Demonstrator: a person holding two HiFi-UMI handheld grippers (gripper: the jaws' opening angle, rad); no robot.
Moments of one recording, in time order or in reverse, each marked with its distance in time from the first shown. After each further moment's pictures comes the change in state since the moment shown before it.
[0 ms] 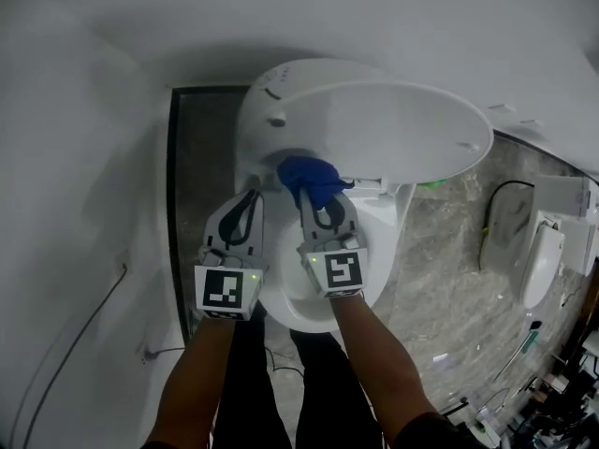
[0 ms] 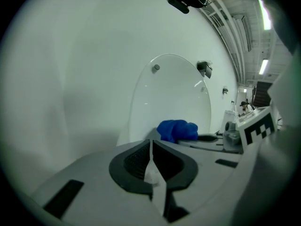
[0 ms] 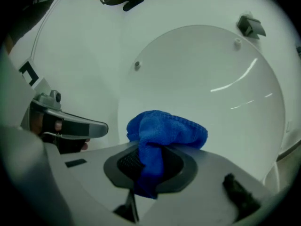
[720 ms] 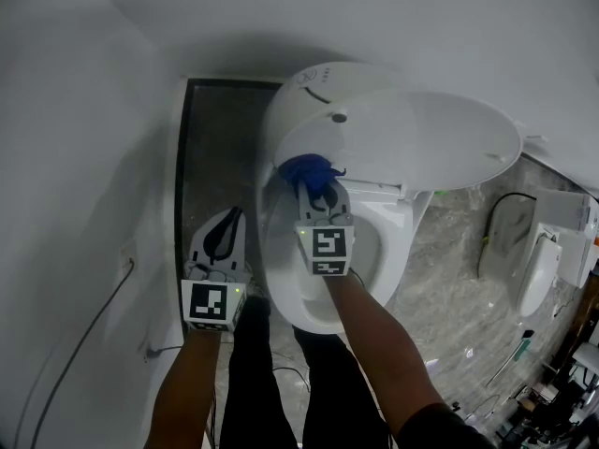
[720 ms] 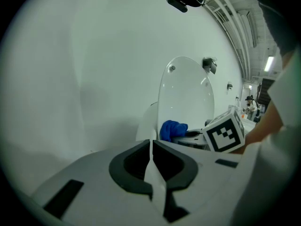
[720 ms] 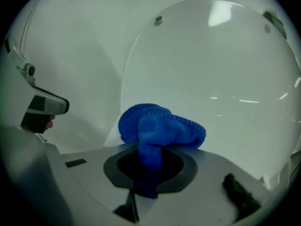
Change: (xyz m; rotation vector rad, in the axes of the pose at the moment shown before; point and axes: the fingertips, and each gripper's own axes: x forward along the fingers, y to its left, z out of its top) left arm -0.049 0.061 -0.039 -0.009 0.070 0.049; right arm 0.061 0.026 -0.055 -0.087 0.191 -0.030
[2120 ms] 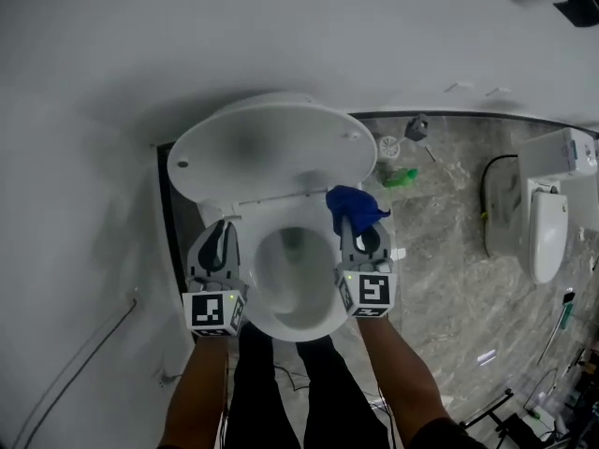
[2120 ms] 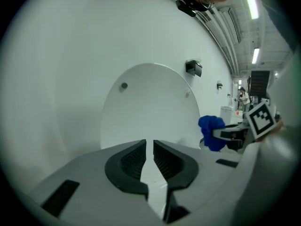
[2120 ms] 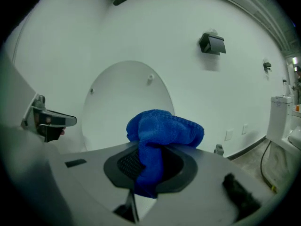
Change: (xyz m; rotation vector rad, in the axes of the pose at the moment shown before) left arm 0.033 -0.134 0.078 0.128 -0.097 -0.045; right arm -0.213 -0.196 0.004 0.196 -0.166 -0.295
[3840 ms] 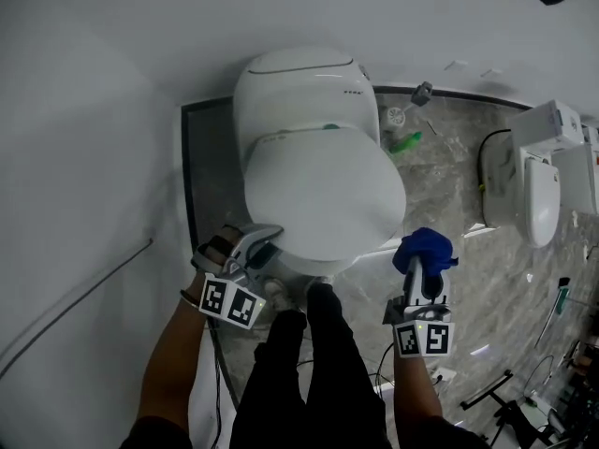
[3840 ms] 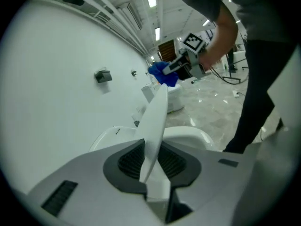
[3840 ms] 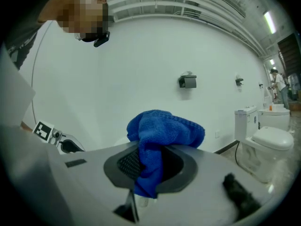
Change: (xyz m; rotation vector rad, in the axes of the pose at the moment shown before) left arm -0.187 -0.088 -0.046 0.891 0.034 -0.593; right arm -0.283 0.036 0.041 0.119 -0.151 -0.131
